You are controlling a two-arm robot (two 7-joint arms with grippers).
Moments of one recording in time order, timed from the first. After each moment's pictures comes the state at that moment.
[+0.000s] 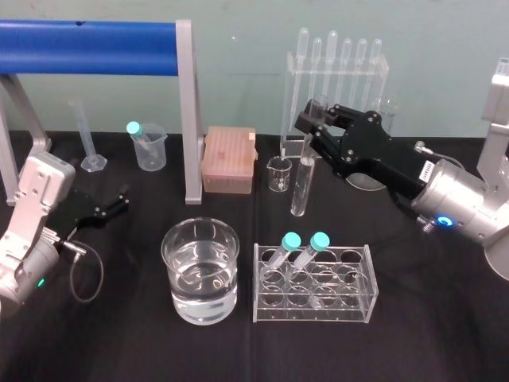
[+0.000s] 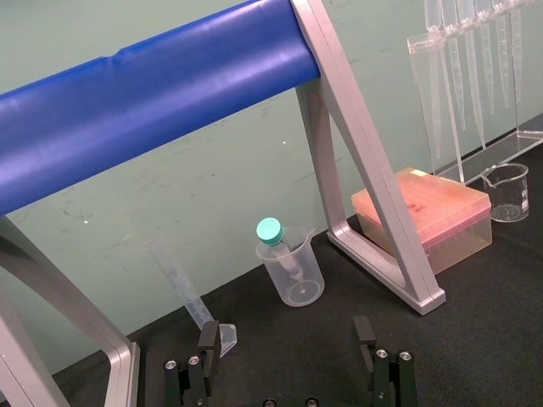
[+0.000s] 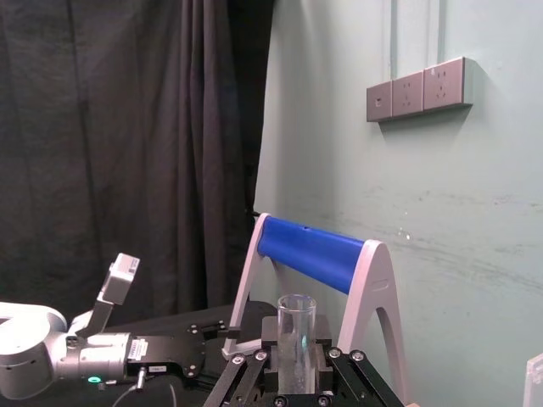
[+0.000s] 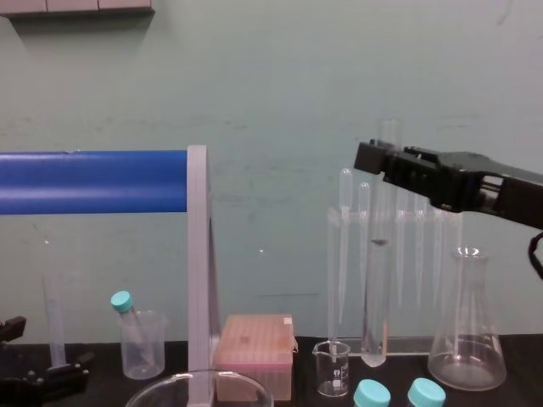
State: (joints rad) left arm -0.20 0.60 0.45 -1.41 -0.25 -0.12 0.03; right arm 0.39 0.50 -0.43 -1.46 0.71 -0.17 0.74
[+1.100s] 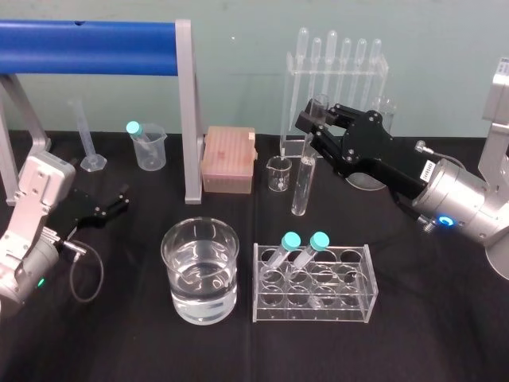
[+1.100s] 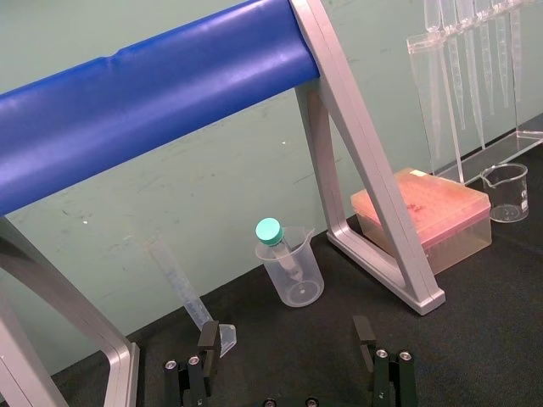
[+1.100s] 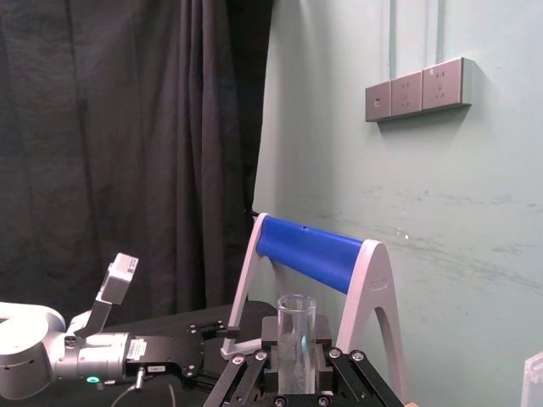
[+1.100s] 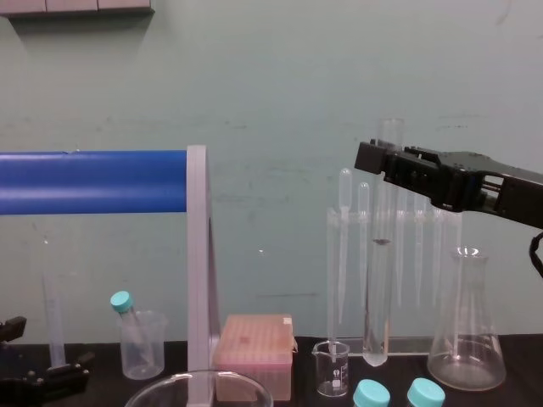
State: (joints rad) left arm -0.20 0.60 0.45 -1.41 -0.25 -0.12 0.03; right arm 0.39 0.50 -0.43 -1.46 0.71 -0.17 0.74
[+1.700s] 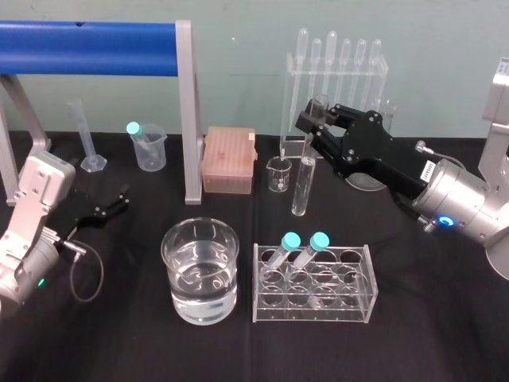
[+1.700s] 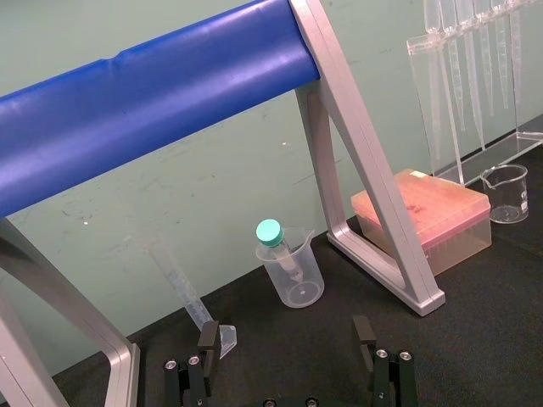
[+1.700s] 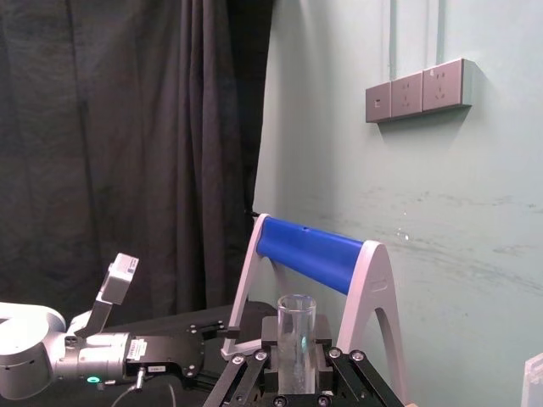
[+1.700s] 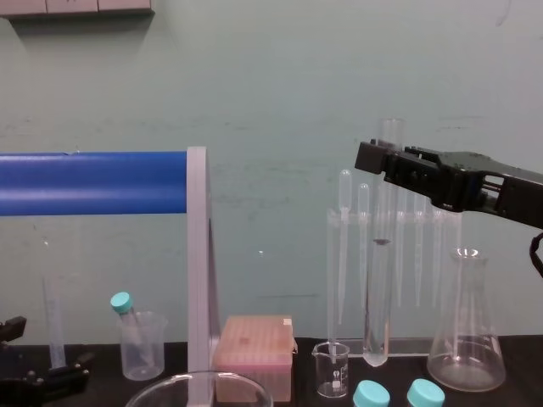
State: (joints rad) left arm -0.20 0.60 0.45 -1.41 -0.25 -0.12 0.03; right arm 0.39 0.50 -0.43 -1.46 0.71 -0.17 0.74
